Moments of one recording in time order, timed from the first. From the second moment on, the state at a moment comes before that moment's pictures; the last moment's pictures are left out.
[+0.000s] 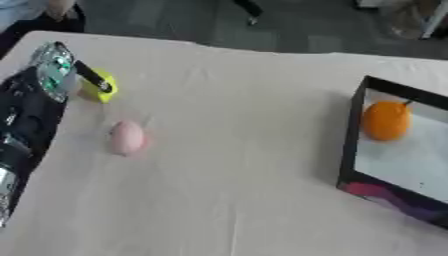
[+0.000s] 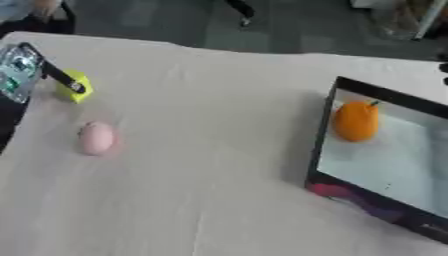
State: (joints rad) left arm -1.15 0.43 0.08 -0.56 -0.95 0.76 -0.41; right arm -0.40 -0.70 -0.09 -1.49 -0.24 -0.02 0.22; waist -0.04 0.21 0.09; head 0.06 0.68
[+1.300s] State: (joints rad) left arm -1.15 0.42 0.07 -0.55 -0.90 0.75 -0.38; right arm -0.40 -0.69 -0.09 -1.46 -0.21 -0.03 0.23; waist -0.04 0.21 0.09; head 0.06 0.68
